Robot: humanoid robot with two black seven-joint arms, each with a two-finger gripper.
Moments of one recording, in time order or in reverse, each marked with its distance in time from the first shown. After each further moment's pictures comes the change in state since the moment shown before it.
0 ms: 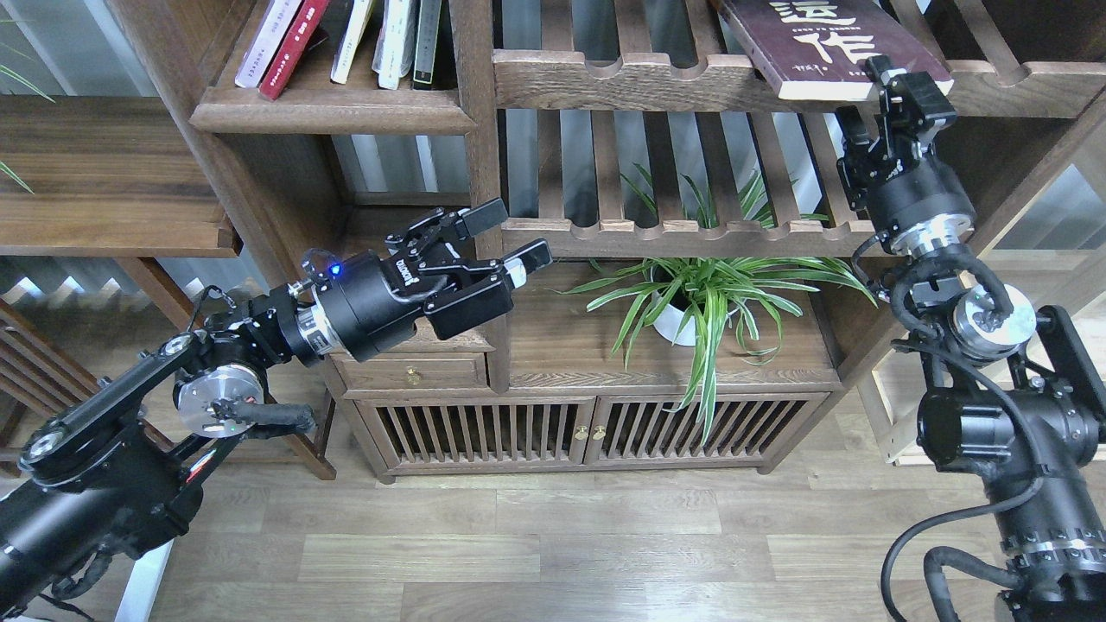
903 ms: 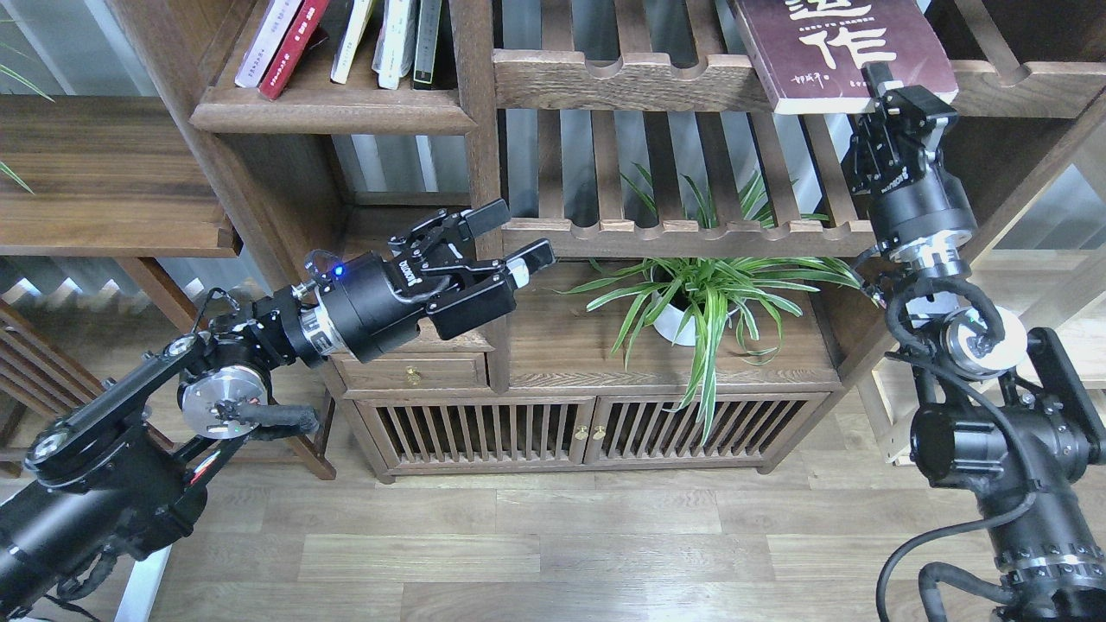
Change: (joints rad) left arm -0.001 -0.025 -0.012 0.020 -0.034 0.000 -0.004; right arm -0.041 0.029 0.004 0.008 0.022 0.178 0.003
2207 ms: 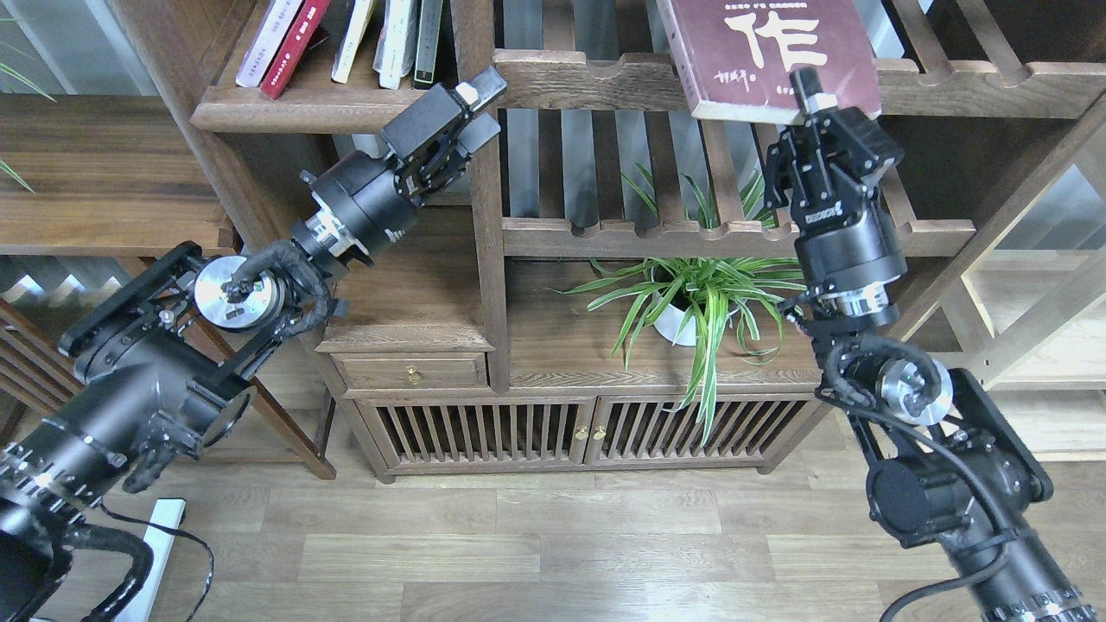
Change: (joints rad) left arm -0.248 -0.109 -0.015 0.374 -0.843 0.000 0.279; right arm -0.107 -0.009 -0.294 0.177 0.233 0.244 -0.015
